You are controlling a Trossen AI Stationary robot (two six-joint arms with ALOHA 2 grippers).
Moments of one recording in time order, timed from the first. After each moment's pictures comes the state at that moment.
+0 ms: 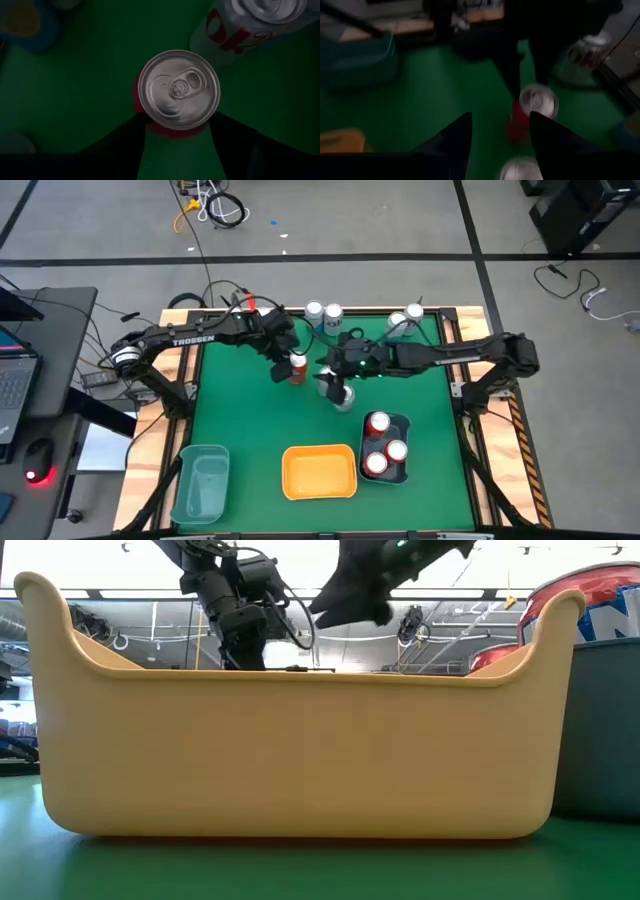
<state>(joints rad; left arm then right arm) 0.41 1.54 1.18 -0.70 0.15 0.10 -0.06 1.58 1.20 -0.14 0.10 0.13</state>
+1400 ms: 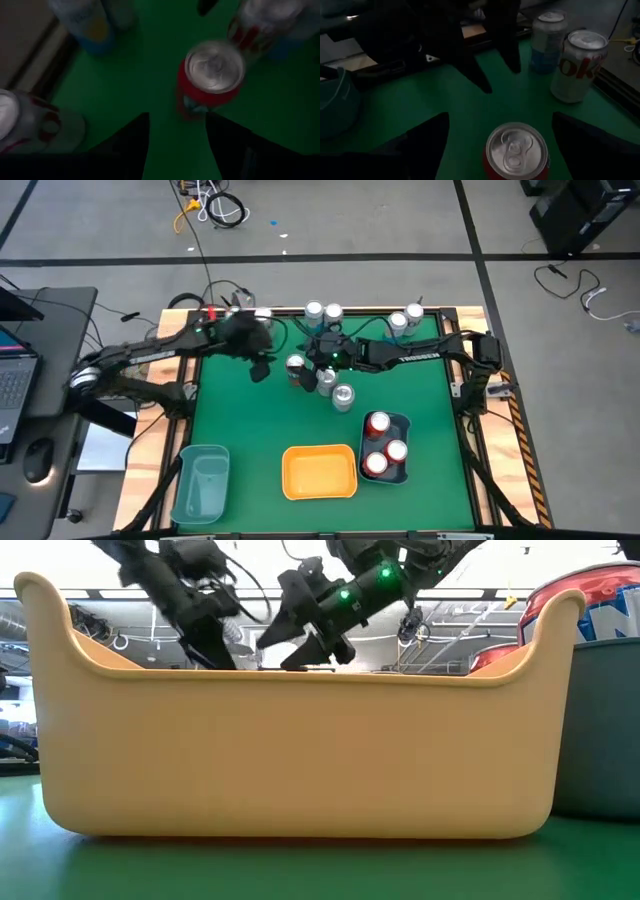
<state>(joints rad) 0.44 1.15 0.86 -0.51 0.05 0.09 -0.15 1.85 1.31 0.10 0.10 0.21</state>
